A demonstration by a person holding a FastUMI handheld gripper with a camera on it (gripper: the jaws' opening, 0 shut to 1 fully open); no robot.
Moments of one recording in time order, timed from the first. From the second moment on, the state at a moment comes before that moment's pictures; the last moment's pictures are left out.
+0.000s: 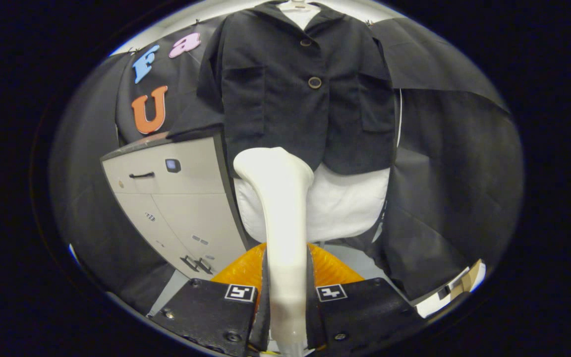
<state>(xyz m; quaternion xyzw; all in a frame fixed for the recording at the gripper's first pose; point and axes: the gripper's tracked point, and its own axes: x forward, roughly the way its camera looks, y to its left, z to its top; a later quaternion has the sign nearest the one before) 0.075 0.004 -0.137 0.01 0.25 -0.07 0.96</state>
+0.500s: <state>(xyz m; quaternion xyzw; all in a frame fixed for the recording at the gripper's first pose) 0.111 -0.079 0.091 0.03 0.09 -0.06 0.99</state>
